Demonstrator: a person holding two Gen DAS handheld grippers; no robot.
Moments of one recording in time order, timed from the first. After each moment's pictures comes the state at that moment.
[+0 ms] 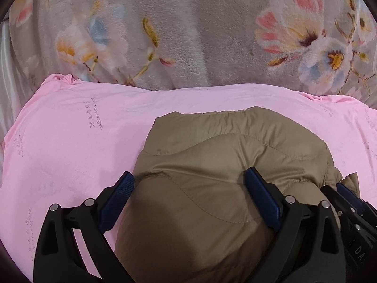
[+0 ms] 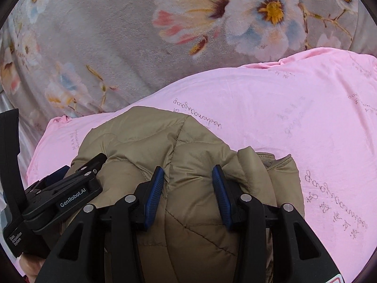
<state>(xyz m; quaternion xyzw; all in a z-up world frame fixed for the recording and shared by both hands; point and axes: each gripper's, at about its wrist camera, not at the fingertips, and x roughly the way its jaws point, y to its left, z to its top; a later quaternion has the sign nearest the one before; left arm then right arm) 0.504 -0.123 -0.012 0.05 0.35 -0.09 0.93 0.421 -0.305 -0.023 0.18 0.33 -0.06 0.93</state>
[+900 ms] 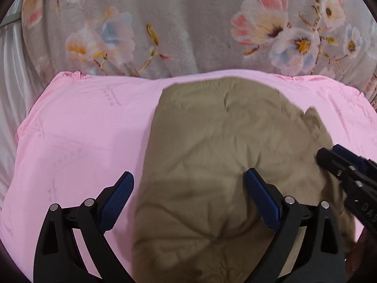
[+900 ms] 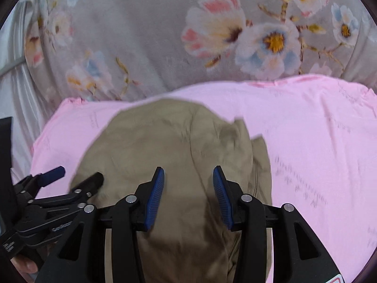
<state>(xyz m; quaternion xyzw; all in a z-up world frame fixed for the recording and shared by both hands) 0.400 -0.085 0.006 0.07 0.36 -0.13 0.92 0.331 -0.273 -0.011 0.11 0.31 -0.06 0.94</state>
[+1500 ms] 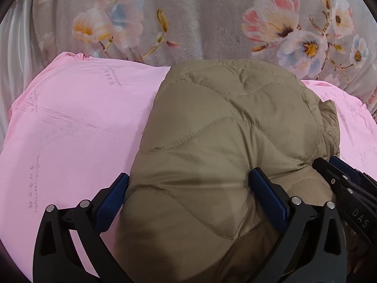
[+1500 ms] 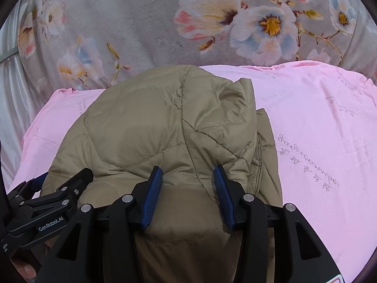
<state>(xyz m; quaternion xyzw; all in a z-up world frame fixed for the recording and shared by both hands) 0.405 -0.078 -0.017 0.03 0.37 -0.13 0.92 0.338 -0.269 -0.025 0.10 0.32 -0.07 0.94</state>
